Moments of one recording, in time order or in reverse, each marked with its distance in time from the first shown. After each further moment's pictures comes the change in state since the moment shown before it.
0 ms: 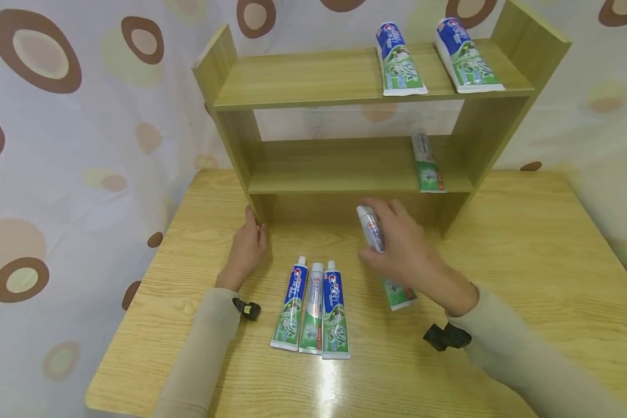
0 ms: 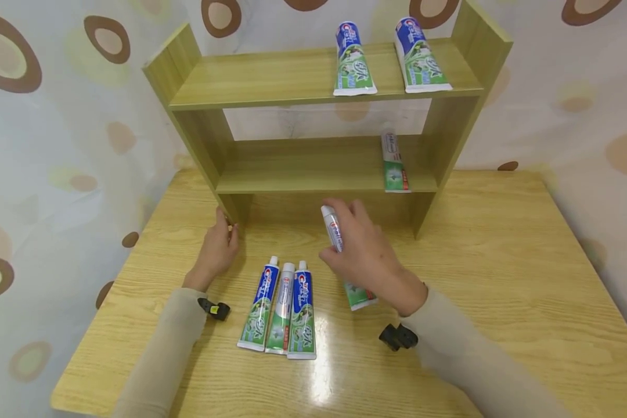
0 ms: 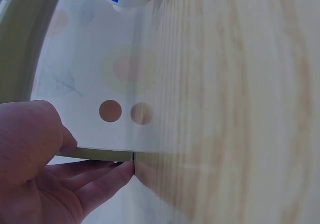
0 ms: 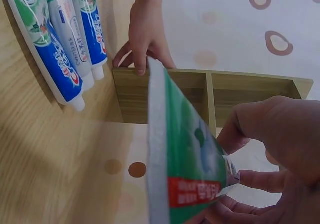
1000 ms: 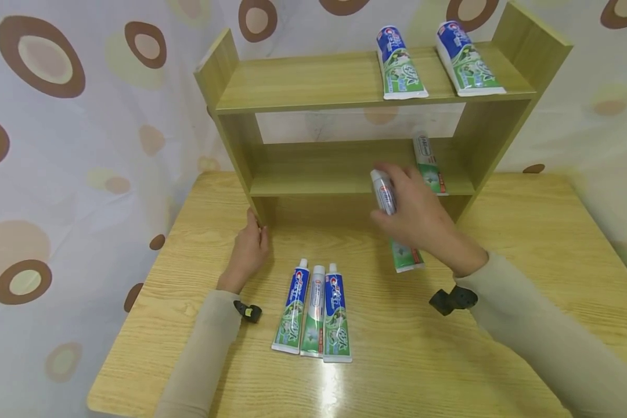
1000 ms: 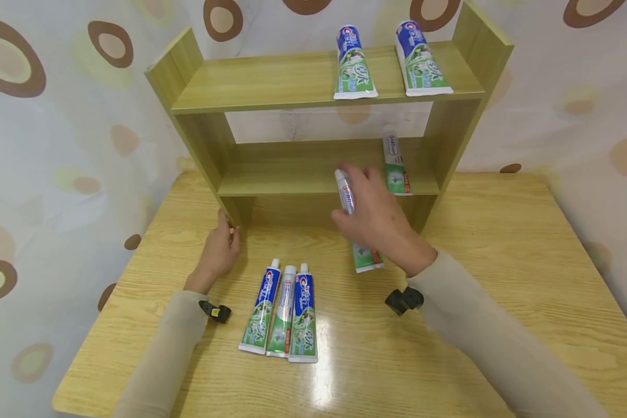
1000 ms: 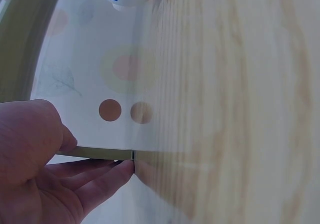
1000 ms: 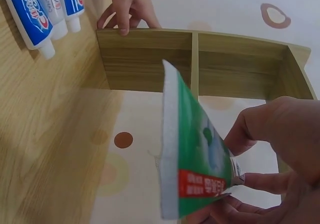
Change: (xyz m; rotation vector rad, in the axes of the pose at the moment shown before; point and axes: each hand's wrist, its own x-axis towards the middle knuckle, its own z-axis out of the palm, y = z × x) left_hand 0.001 -0.001 0.000 0.006 -0.003 0.008; right_hand 0.039 0.002 -0.040 -0.036 0.066 -0.026
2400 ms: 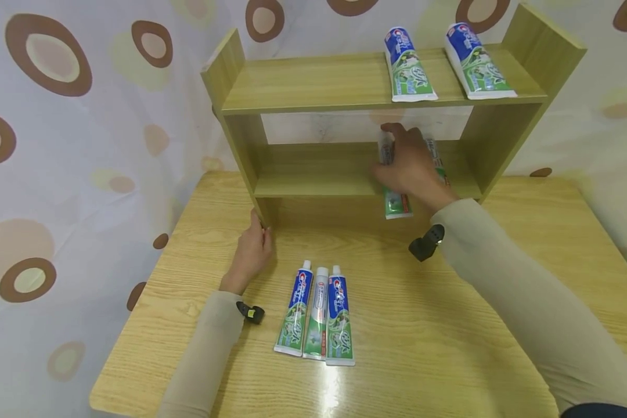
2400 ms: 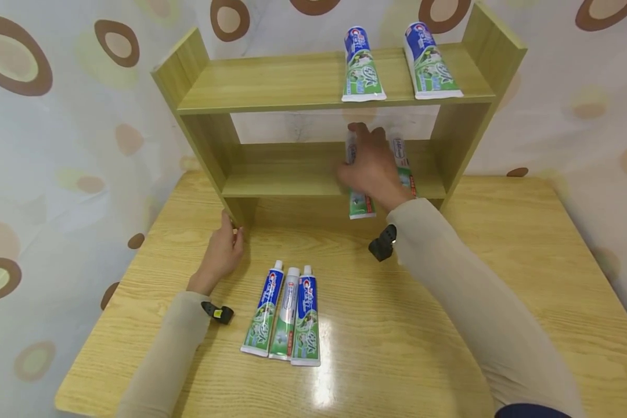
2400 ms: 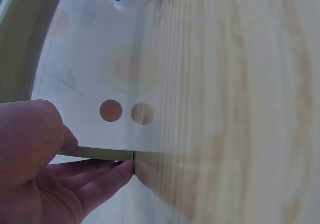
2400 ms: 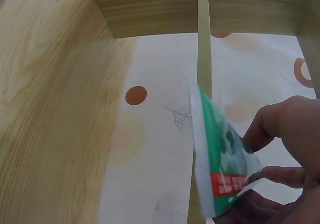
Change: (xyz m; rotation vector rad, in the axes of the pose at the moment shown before) left_hand -0.002 0.000 -0.001 -0.004 0.014 -0.003; right_hand 0.088 0.015 -0.008 0.003 0.041 0.172
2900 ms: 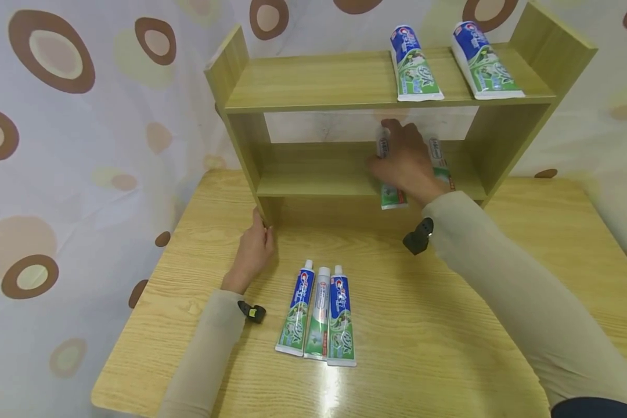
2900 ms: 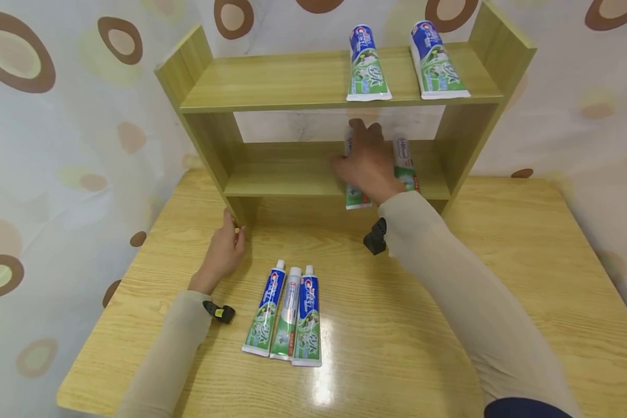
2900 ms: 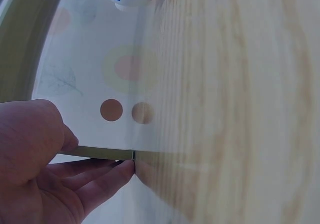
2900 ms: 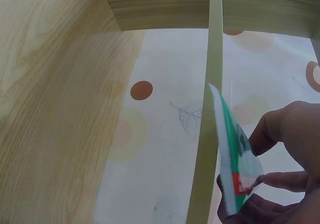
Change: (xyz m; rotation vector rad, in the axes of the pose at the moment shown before) left_hand 0.000 0.000 0.000 0.004 0.001 -0.008; right_hand 0.016 -0.013 0.006 -0.047 -0.031 0.085
